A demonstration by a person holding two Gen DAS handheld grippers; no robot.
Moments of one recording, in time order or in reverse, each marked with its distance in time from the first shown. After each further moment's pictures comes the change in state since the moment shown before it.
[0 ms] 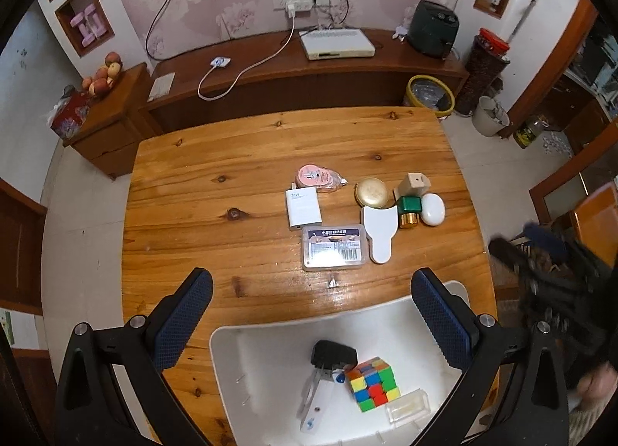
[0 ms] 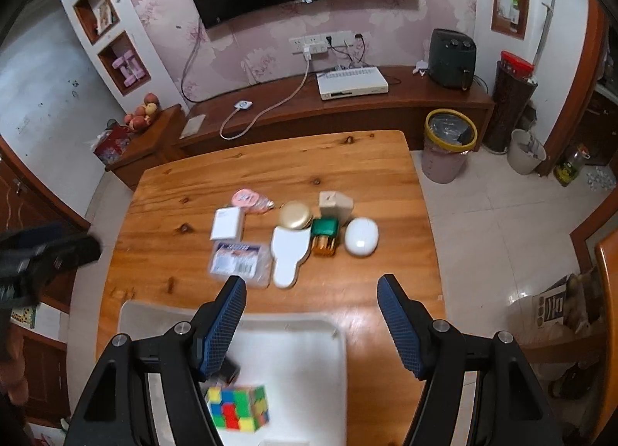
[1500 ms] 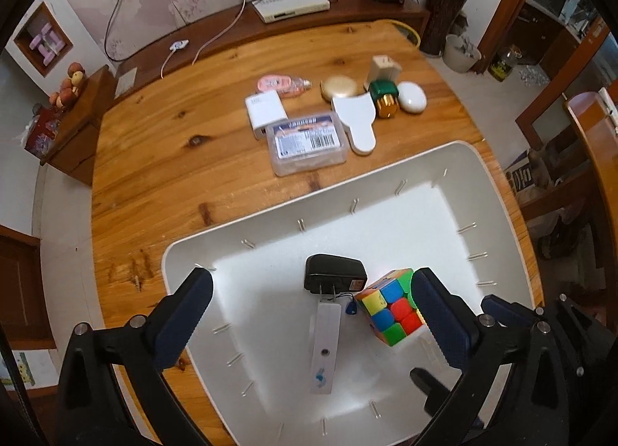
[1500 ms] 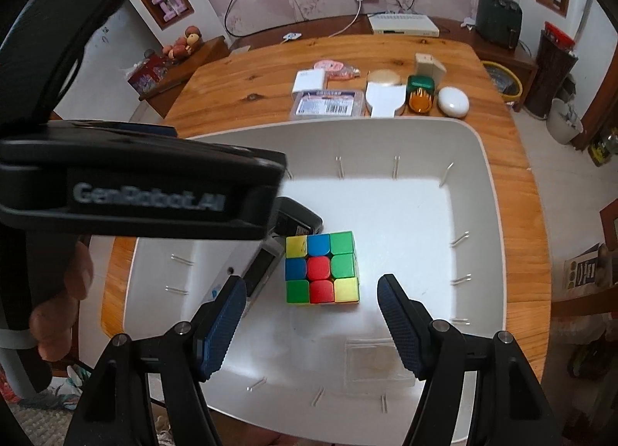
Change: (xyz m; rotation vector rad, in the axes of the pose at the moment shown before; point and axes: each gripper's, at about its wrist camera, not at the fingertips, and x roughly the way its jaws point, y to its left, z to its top) left arm 0.027 -0.017 -0.108 0.198 0.058 -0.034; right arm 0.009 0.089 -0.159 -0.088 0.156 0.098
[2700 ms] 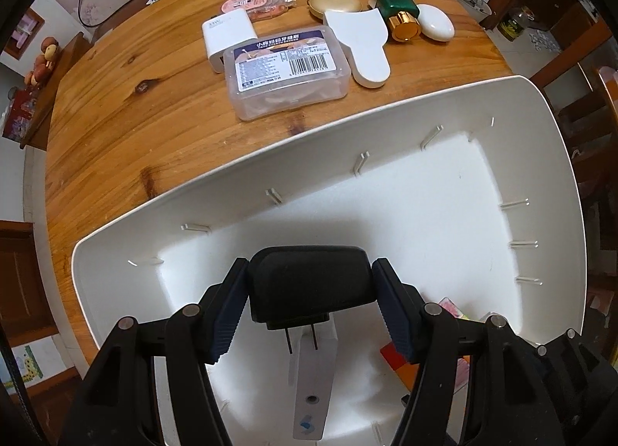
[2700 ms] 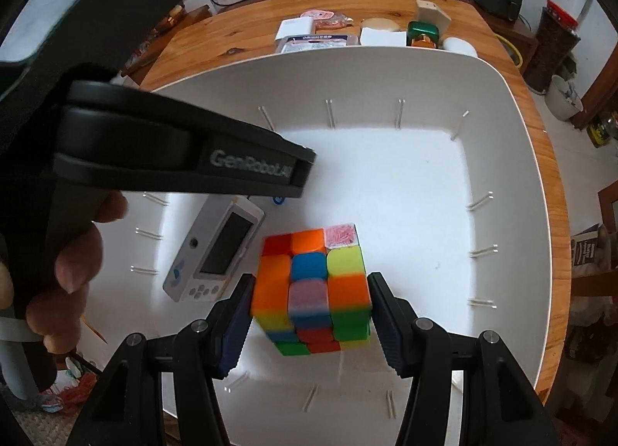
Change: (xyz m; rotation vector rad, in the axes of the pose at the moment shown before) left arm 0.095 -0.011 -0.004 0.014 0.210 -0.008; right arm 0.051 -0.005 -0.013 0.018 0.127 -0.031
